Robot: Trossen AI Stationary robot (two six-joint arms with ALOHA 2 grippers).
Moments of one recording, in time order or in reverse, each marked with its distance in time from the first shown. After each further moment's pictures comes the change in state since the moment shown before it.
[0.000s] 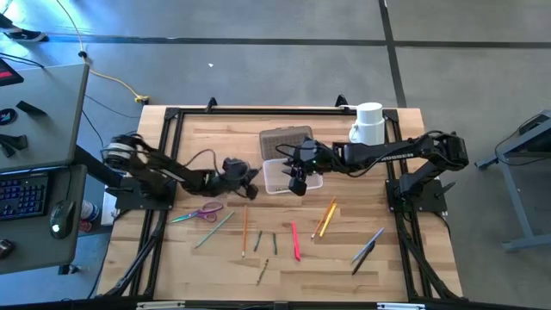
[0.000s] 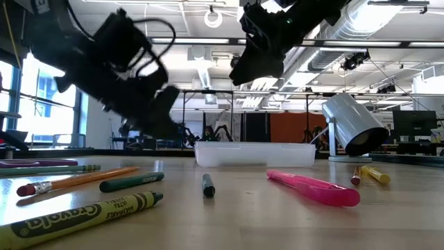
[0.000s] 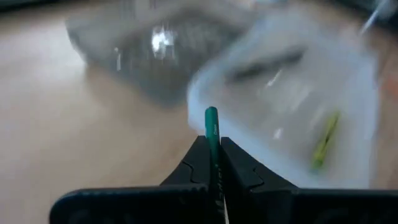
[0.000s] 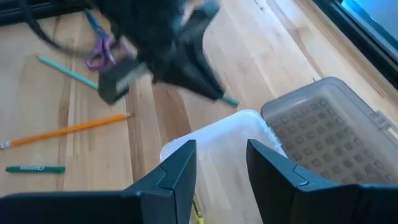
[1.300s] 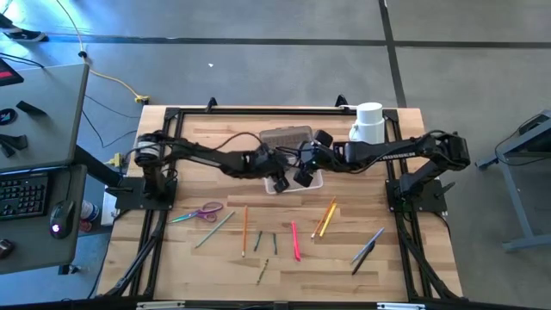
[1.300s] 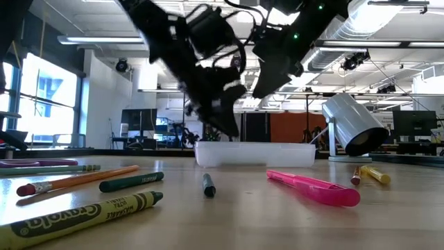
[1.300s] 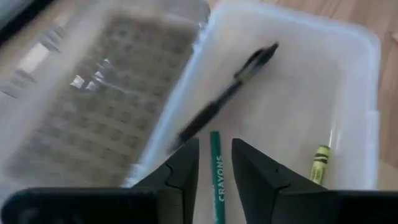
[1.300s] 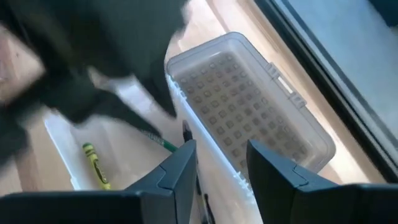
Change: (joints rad) left arm 0.126 0.237 0.697 -0.710 0.262 0.309; right arm -0.009 -0.007 -0.001 -0.205 0.298 0.009
